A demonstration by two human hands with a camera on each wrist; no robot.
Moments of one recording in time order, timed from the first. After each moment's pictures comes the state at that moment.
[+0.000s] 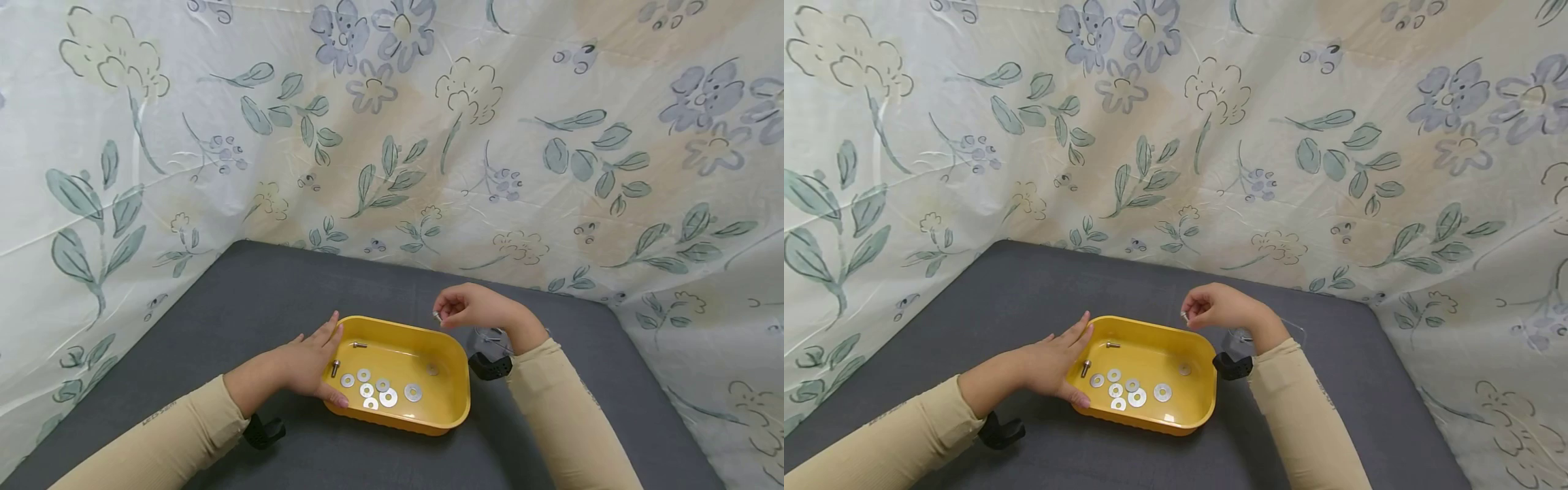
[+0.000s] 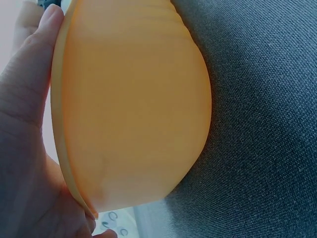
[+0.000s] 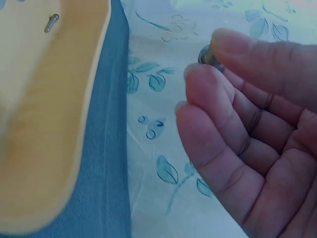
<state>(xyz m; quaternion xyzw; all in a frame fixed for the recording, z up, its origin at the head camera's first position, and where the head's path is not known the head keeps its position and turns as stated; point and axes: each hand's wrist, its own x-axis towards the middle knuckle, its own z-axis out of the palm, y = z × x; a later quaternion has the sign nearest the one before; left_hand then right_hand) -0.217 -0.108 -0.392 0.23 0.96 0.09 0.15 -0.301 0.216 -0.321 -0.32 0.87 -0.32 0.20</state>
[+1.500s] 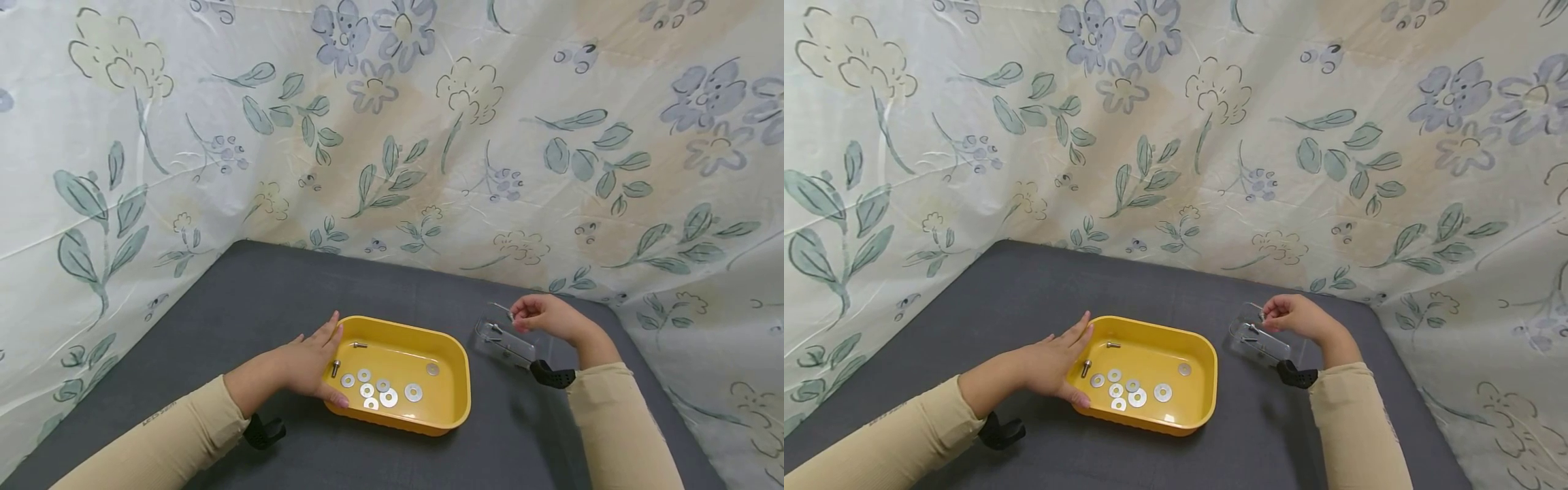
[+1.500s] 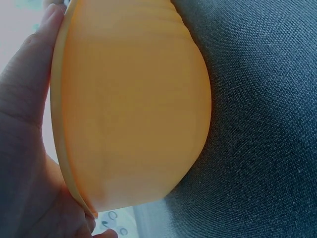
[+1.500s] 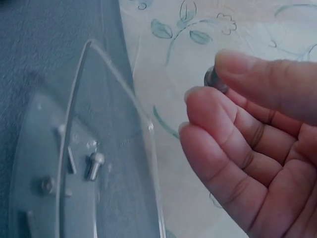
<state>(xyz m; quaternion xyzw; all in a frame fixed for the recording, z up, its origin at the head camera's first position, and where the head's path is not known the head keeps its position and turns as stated) -0.215 -0.108 -0.393 0.23 0.96 0.09 0.15 -0.304 0.342 -0.342 -0.15 0.90 -0.38 0.16</state>
